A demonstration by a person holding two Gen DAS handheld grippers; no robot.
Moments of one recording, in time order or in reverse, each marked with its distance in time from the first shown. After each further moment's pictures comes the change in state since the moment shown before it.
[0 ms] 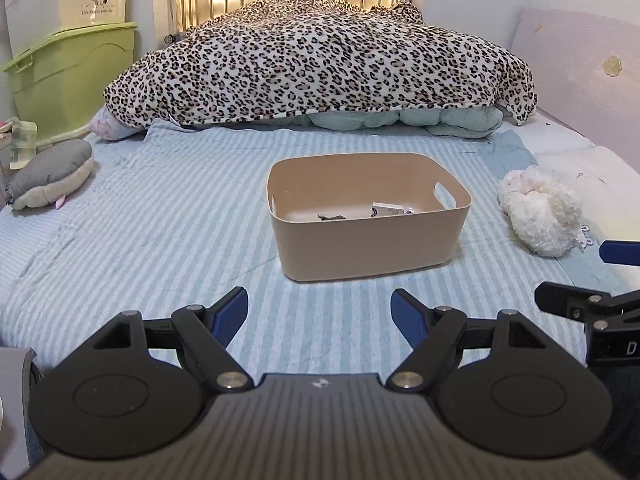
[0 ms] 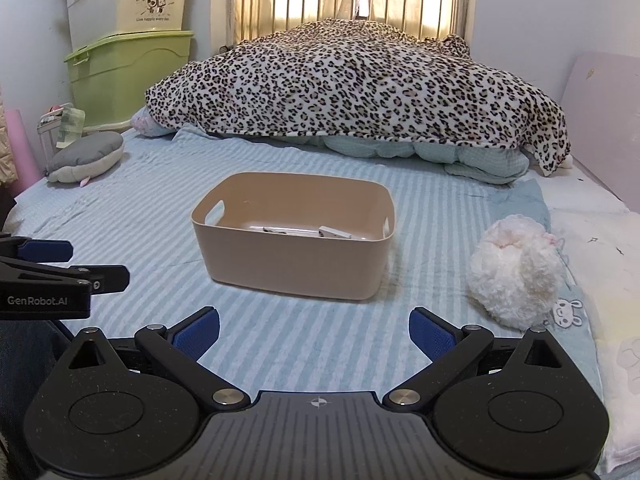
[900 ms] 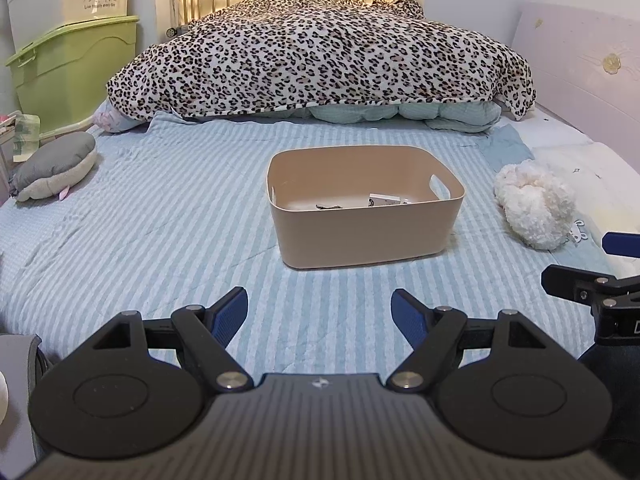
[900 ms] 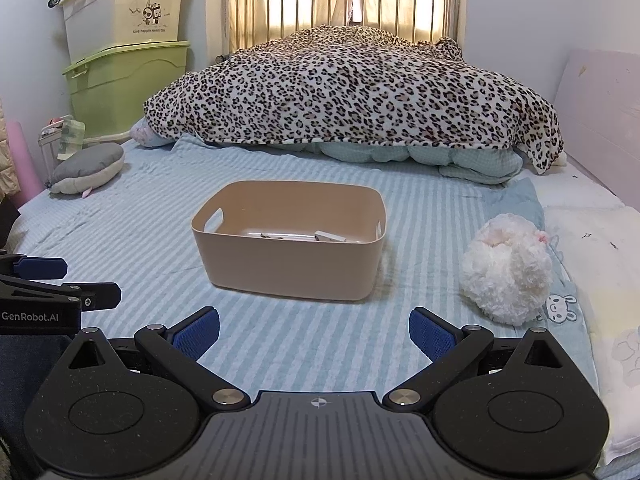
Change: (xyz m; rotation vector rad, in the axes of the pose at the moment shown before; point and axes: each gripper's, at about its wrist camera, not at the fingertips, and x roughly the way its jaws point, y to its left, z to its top) left arm -0.016 -0.003 -0.007 -0.008 0.019 -0.001; right arm -0.016 -0.010 0.000 0.023 -0.016 0.007
